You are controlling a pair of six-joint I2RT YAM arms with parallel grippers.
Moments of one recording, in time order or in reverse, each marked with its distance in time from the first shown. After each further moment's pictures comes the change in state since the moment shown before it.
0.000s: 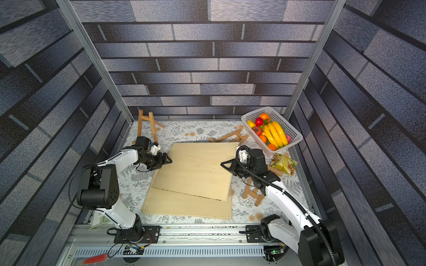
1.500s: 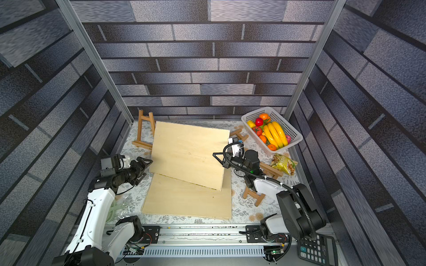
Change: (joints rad) left arm 0.214 -0.763 -0.312 -0.053 0.022 -0.536; right arm 0.034 0.346 -0.069 0.915 -0.071 -0.062
